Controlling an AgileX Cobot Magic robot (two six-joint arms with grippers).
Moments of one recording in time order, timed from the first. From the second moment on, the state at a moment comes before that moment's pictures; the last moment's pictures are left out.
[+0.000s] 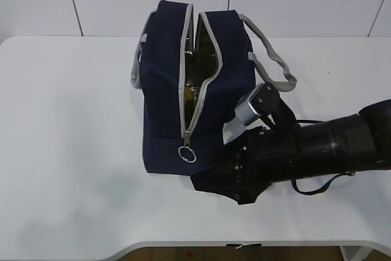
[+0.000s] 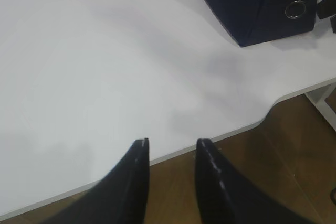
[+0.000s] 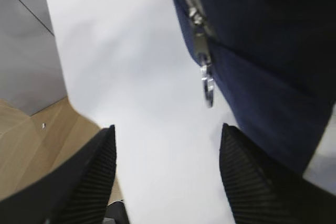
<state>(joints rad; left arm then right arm) -0.28 0.02 -0.53 -0.09 1.11 0.08 0.34 1.77 -0.72 1.80 0.79 -2.16</state>
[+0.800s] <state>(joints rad) -0.28 0.02 -0.53 -0.08 1.11 0.06 0.34 1.85 -0.79 1.80 0.89 -2.18</state>
